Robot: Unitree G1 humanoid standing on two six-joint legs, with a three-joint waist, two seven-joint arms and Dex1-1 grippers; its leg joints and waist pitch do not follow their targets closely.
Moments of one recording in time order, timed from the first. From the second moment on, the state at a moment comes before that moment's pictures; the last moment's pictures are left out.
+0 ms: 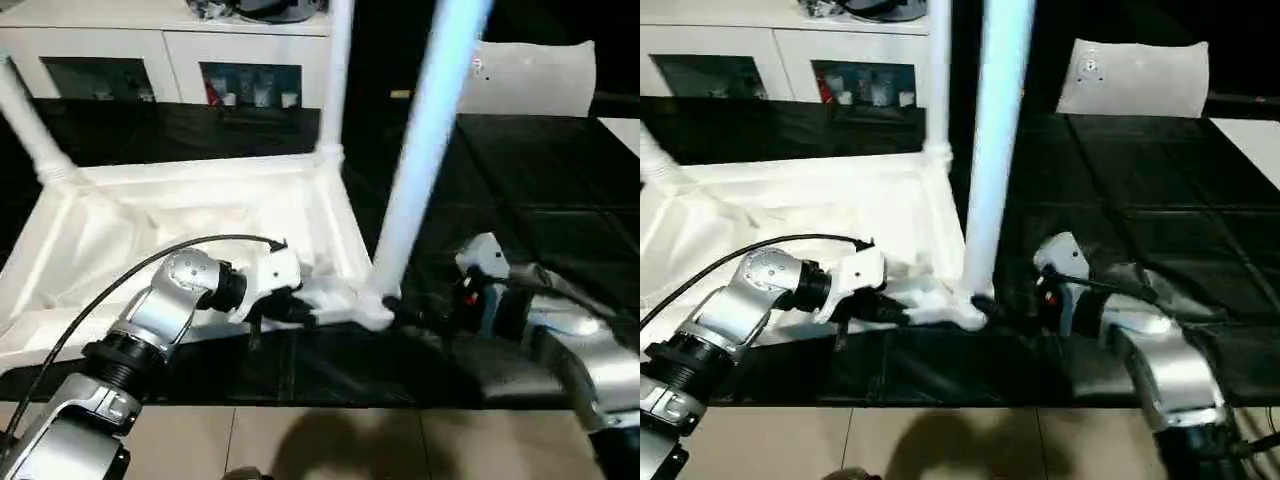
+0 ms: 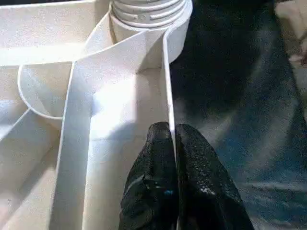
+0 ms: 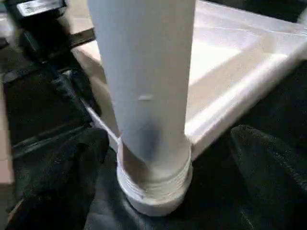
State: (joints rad) left arm -0.57 0.45 -0.39 0.44 0.04 0.12 -1.29; right arm -0.21 -0.50 0.06 0.00 0.29 0.38 0.99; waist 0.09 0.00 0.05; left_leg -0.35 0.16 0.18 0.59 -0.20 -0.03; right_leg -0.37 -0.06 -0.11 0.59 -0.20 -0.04
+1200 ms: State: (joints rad) left arm -0.62 0.47 -0.43 0.49 0.03 0.11 -1.42; right arm -0.28 -0.51 0.17 0.00 0.32 0.52 1.12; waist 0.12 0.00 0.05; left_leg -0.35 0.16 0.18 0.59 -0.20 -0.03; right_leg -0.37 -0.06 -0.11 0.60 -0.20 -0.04
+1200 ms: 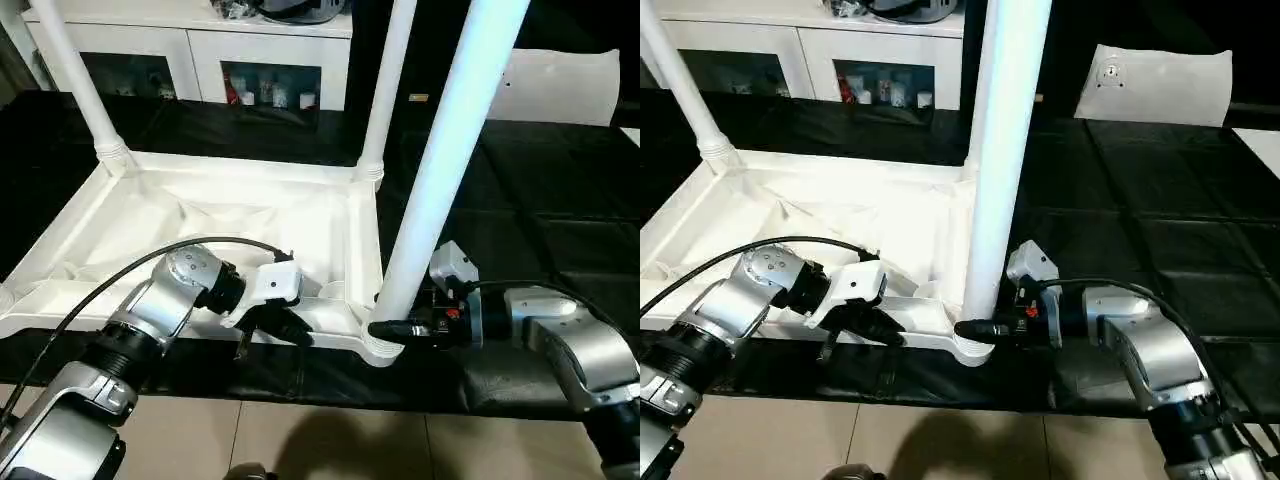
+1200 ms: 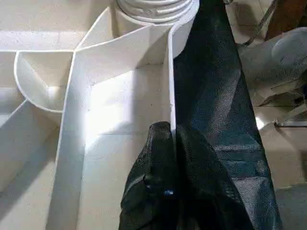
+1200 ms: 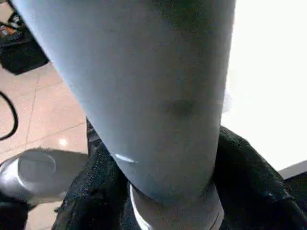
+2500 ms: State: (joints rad) left arm -0.63 0.41 -0.35 0.53 0.04 0.16 -1.24; right arm -0.31 -0.41 0.08 0.04 0.25 0.49 0.87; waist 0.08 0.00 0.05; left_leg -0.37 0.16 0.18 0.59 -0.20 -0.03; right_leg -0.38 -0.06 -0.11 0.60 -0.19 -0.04
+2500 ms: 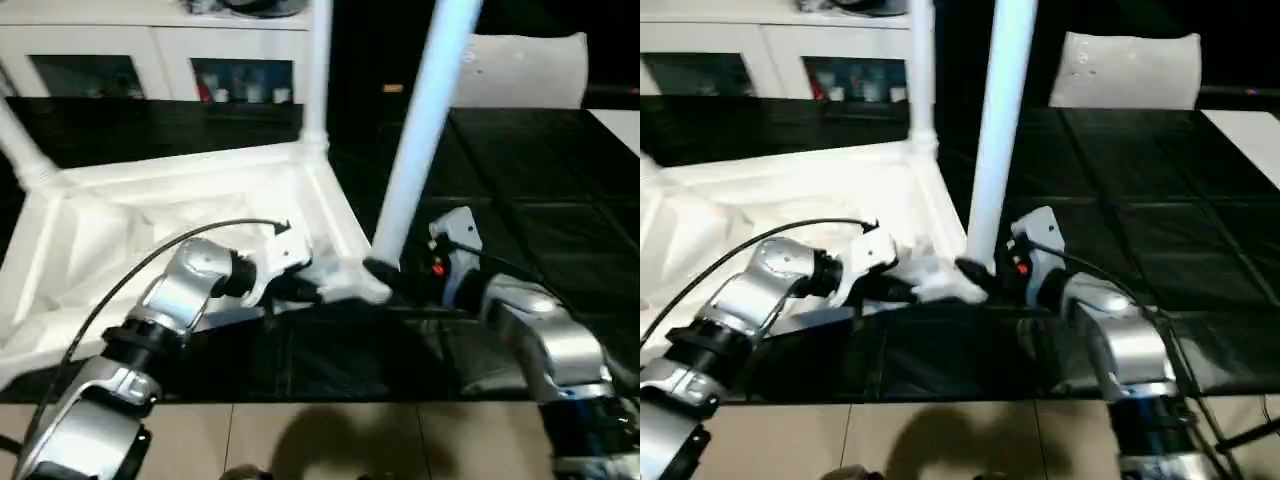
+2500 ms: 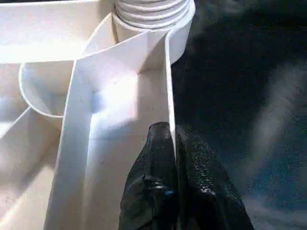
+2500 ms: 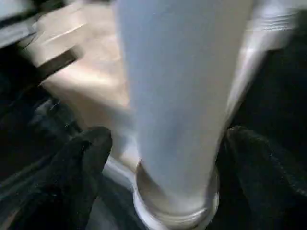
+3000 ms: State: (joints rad) left arm -0.64 0.50 -0.41 0.53 0.03 0.06 -1.50; right arm -0.35 -0.57 0.17 0.06 0.31 0.47 1.25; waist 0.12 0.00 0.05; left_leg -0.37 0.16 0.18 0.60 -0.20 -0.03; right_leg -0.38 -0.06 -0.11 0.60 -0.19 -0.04
